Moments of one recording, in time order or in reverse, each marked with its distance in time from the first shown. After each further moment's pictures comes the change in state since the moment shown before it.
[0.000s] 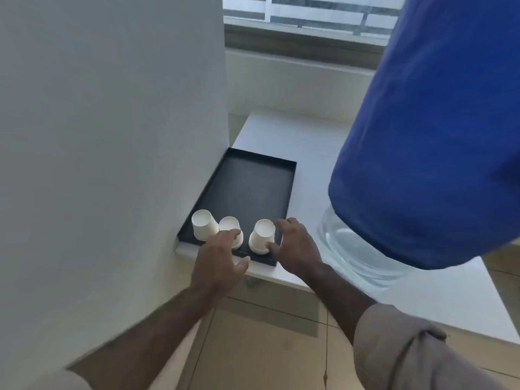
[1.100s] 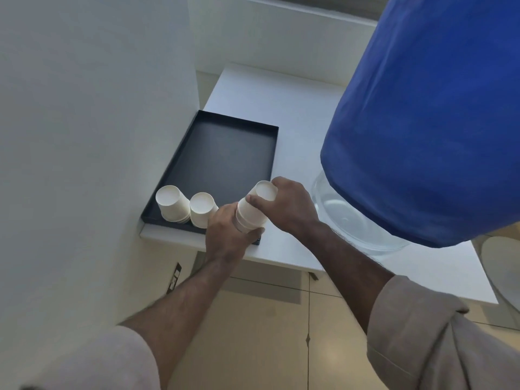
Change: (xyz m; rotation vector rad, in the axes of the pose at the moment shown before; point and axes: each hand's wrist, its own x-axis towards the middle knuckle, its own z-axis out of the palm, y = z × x) left_hand 0.049 -0.003 0.102 -0.372 0.141 -0.114; right_hand 0.037 0.008 -0.013 0.031 0.083 0.157
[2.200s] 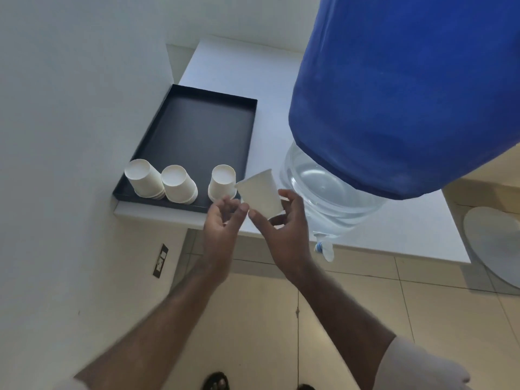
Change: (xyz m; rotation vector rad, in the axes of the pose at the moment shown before) left_hand -0.073 0.037 0.013 -0.761 -0.122 -0.346; right_hand -0.108 0.067 0.030 0.759 0.199 0.136
